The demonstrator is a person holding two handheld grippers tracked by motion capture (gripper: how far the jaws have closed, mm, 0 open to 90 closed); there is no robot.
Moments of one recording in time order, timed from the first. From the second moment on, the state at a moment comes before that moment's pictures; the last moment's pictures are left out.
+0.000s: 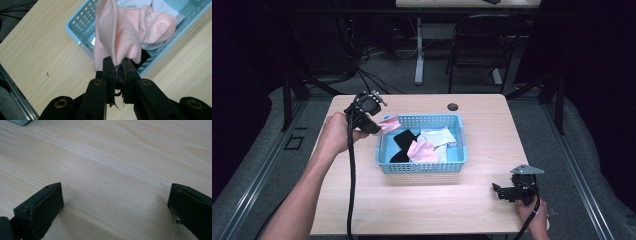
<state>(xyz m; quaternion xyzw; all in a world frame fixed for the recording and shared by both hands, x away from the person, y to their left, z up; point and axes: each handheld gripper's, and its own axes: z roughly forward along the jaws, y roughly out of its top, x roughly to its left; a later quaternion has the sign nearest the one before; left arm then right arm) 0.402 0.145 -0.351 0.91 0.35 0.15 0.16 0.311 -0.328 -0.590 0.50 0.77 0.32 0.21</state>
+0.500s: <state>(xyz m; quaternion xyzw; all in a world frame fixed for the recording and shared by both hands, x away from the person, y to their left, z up) 0.365 0.197 -0.361 0.89 0.39 0.16 0.16 0.311 -0.328 -0.590 0.50 0.77 0.32 0.21</state>
